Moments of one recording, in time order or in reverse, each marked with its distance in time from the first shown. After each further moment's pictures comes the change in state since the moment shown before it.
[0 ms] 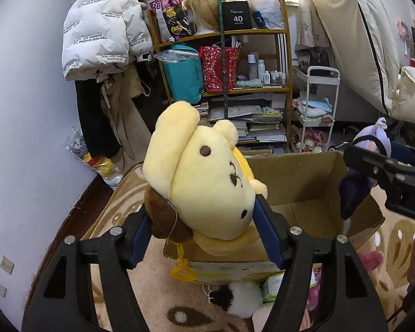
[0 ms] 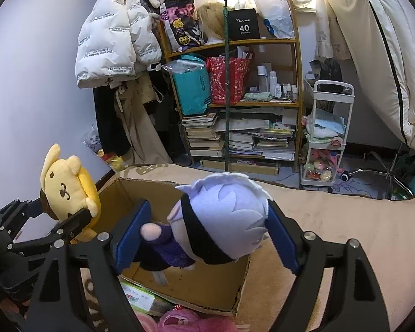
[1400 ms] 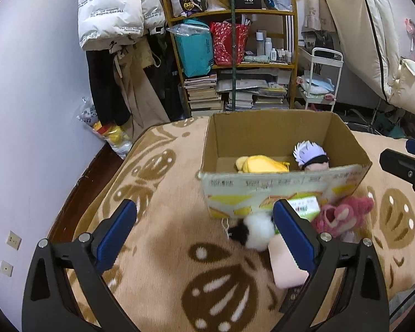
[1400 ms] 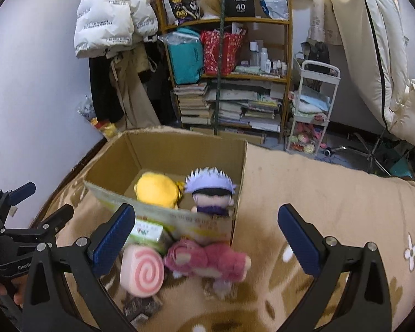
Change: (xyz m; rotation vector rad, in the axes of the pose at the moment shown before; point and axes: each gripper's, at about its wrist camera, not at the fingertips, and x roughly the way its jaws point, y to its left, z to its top) left arm -0.056 0.034 -0.044 -0.042 0.144 0.003; right arm -0.065 0.020 -0.035 -0.045 0.186 -0.077
